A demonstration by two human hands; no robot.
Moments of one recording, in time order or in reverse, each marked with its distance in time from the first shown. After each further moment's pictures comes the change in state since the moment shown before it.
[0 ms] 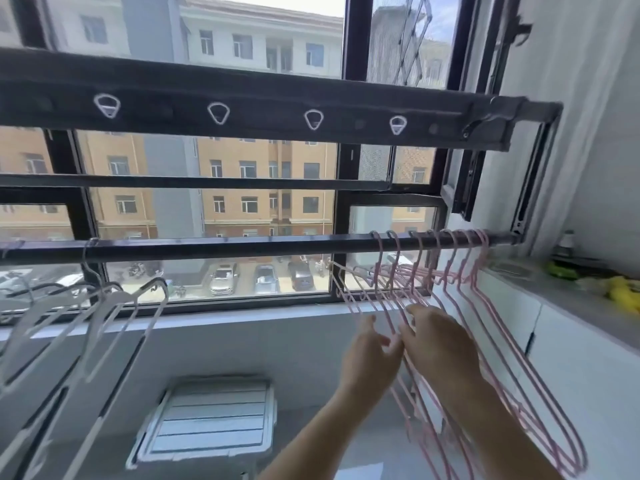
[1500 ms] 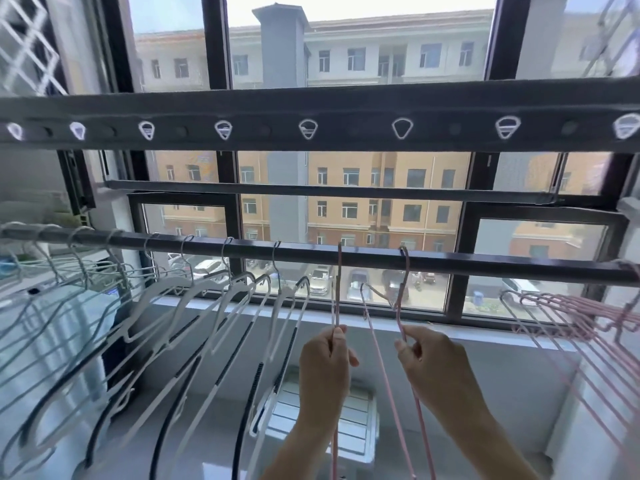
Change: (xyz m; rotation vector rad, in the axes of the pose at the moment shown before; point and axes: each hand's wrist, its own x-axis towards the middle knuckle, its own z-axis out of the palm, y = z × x) left_hand -0.045 -0.103 -0.201 -0.085 0.648 -0.033; right_hand -0.025 -0.173 0.063 0.595 -0.193 -0.268
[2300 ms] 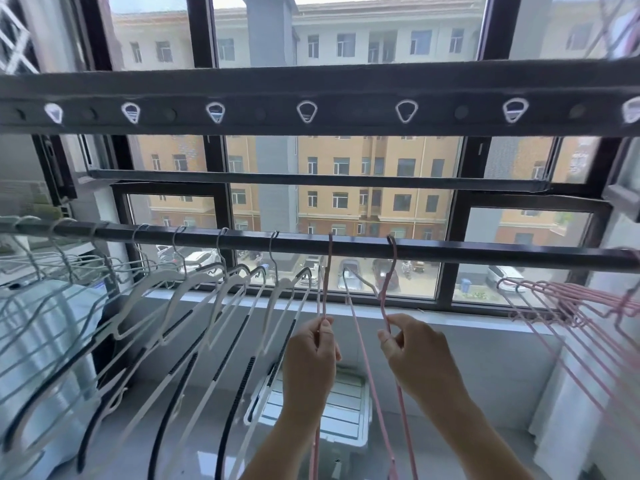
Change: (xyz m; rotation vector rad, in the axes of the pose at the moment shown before) left_hand 0.002 -0.009 -0.014 0.023 -0.005 0.031; right_hand 0.000 -0.012 0.011 -0.016 -0.044 0.022
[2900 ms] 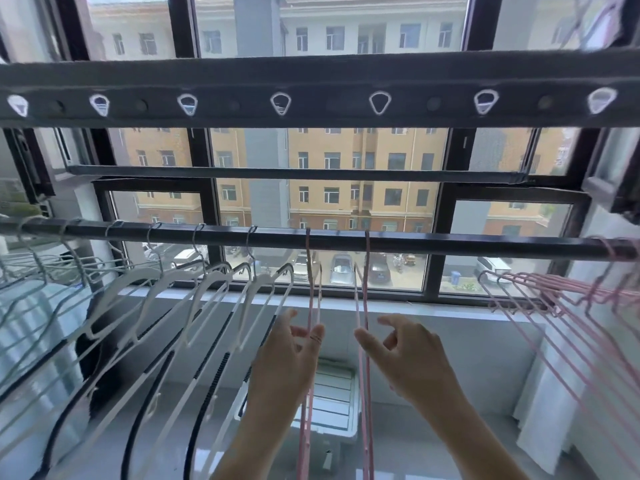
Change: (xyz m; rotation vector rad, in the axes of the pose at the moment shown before) left_hand -0.015 0.018 -0.021 0.302 -0.147 -0.080; right_hand -0.017 0.008 -0.021 0.142 -0.066 0.006
